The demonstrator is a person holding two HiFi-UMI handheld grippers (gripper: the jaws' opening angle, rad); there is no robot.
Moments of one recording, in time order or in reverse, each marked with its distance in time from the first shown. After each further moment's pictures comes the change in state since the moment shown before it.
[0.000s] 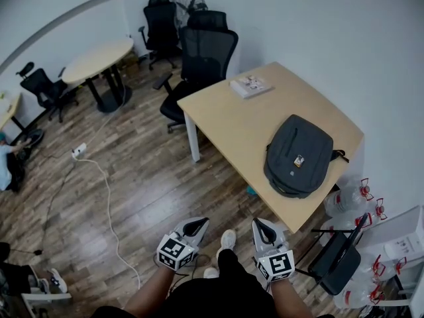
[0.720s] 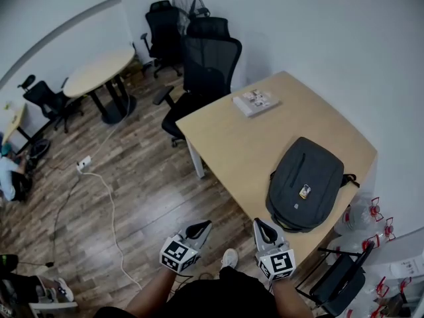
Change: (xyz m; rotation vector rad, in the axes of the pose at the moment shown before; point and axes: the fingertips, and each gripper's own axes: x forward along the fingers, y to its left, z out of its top) left arm 0.105 0.076 0.061 0.050 0.078 0.037; right arm 0.117 -0.102 0.012 0.054 -0.014 0.039
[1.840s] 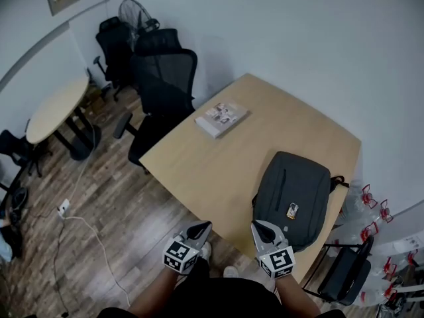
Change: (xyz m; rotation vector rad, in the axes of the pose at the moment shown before) left arm 0.158 0.078 0.031 0.065 0.019 -0.204; right arm 0.081 -0.116 -0.013 0.016 0.090 -0.154
